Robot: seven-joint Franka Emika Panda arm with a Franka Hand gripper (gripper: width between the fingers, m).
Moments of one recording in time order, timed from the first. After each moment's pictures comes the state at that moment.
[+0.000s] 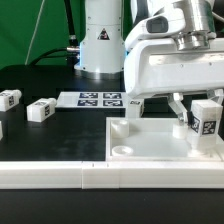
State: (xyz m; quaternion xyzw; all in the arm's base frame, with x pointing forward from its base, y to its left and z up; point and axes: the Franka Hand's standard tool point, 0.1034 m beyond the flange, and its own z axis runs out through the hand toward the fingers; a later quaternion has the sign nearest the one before) arm 0.621 0.115 0.071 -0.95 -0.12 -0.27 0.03
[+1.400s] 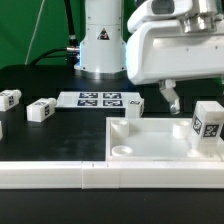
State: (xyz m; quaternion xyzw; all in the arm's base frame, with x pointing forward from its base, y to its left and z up) arm 0.628 0.108 0.086 -0.98 -0.13 -0.18 0.03
